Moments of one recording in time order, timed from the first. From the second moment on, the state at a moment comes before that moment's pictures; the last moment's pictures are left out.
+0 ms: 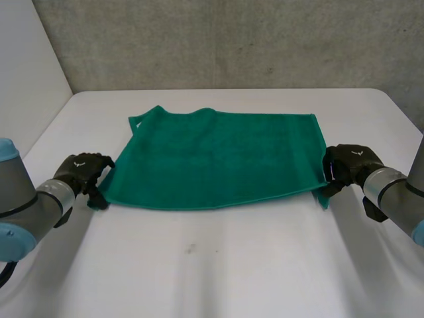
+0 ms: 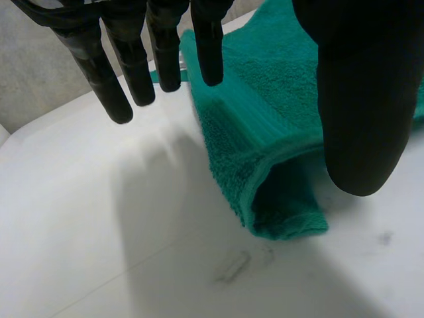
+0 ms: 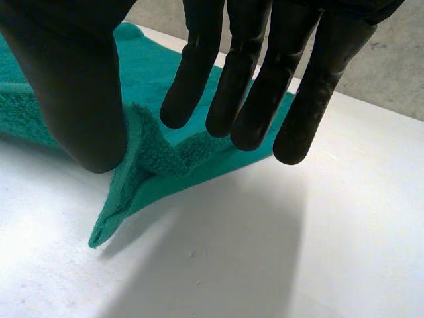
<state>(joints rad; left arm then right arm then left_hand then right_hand) 4.66 -2.16 -1.61 3.37 -1.33 3.46 1.70 -1.05 1.53 -0.08 1.33 2.98 0.37 0.37 0.37 0.37 0.20 1.00 1.18 1.18 1.19 0.48</state>
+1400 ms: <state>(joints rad) 4.62 -1.59 -1.74 3.22 -1.43 3.78 1.81 -1.21 1.83 -0.12 1.25 2.78 1.13 1.20 1.19 1.19 0.97 0.48 0.55 0.54 0.54 0.37</state>
